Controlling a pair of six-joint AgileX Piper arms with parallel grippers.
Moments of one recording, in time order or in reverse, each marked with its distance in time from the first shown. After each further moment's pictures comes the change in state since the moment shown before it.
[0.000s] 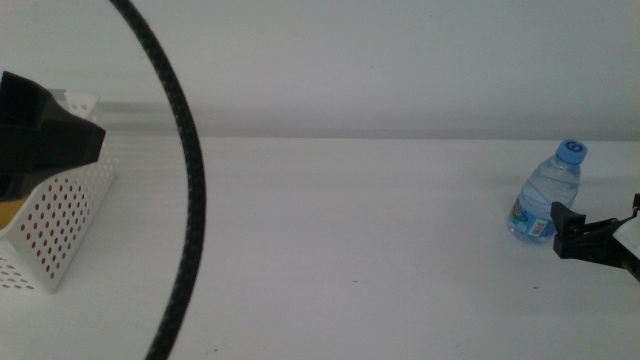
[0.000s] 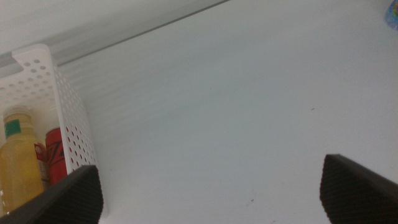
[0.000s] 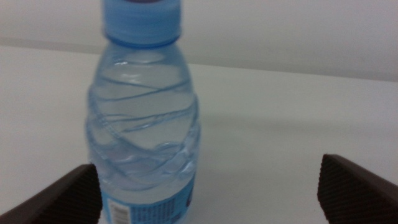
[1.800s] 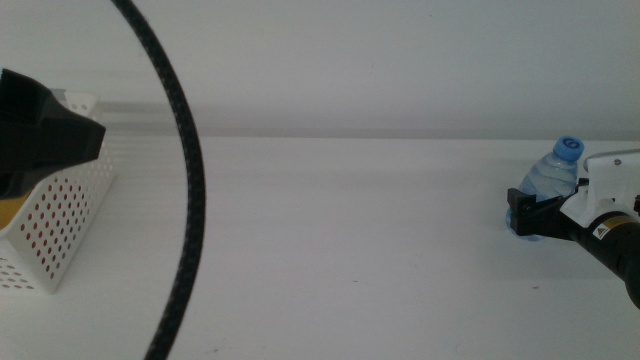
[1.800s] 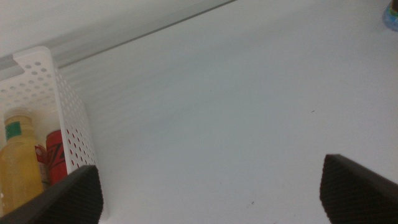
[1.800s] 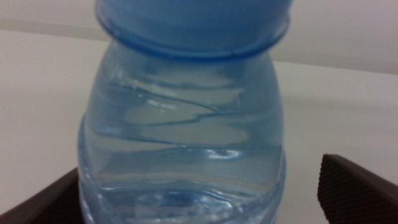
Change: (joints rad) left arm 0.000 0.000 0.000 0.000 -0.006 0.000; right arm 0.059 0.264 -0.251 -0.005 0.057 0.022
